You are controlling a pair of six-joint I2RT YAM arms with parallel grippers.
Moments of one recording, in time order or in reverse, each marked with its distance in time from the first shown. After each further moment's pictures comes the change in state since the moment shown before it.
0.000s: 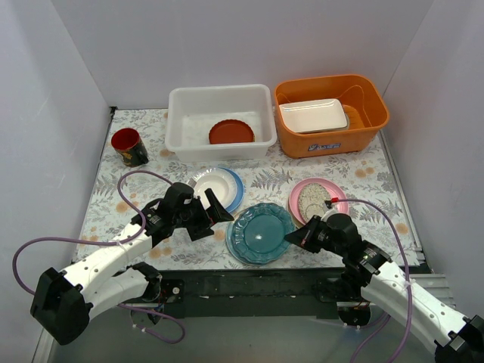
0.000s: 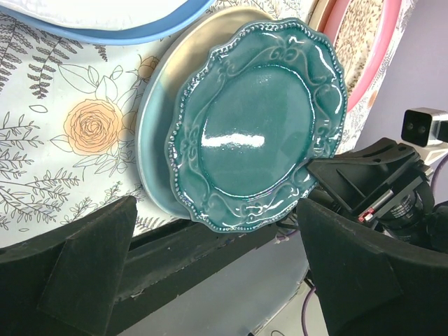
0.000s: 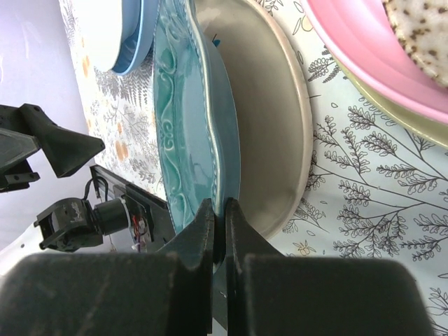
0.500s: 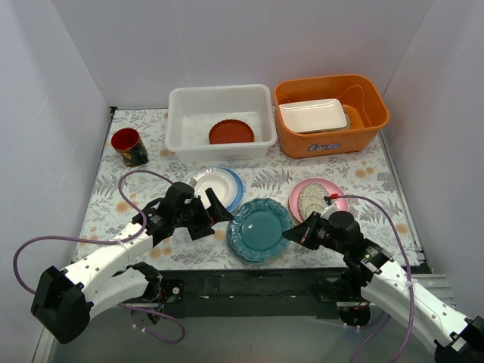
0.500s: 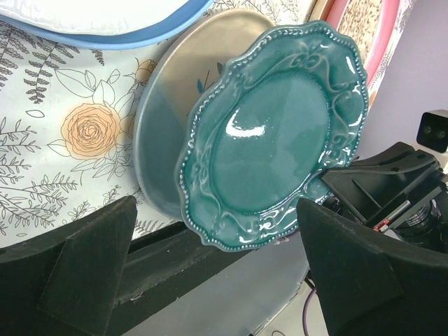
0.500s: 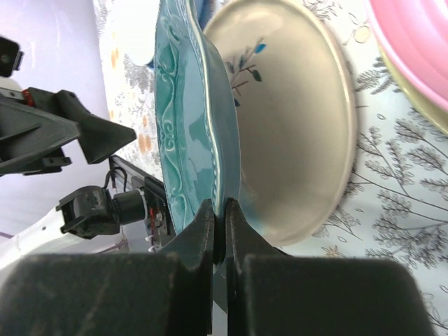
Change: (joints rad) left arm 0.000 0.011 -0.001 0.014 0.001 0.003; right arm -0.001 0.002 0.039 0.020 -0.033 -0.017
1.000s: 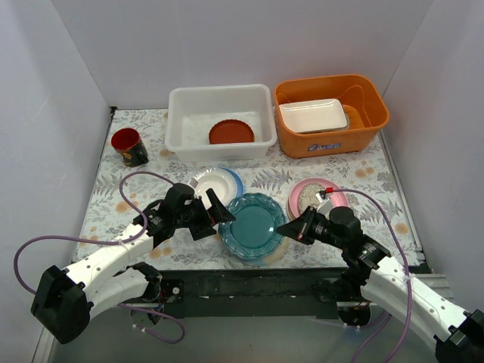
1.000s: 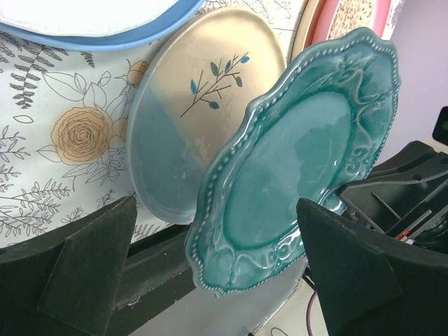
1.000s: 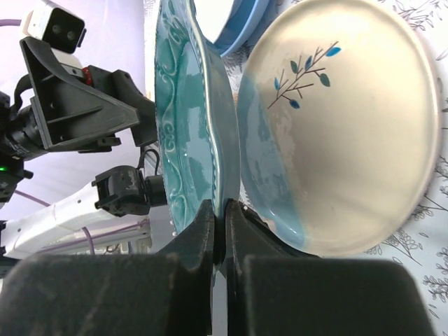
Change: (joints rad) left arm 0.000 0.000 -0.027 0.052 0.016 -0.005; right arm 0.000 0.066 0.029 0.148 -0.096 0.000
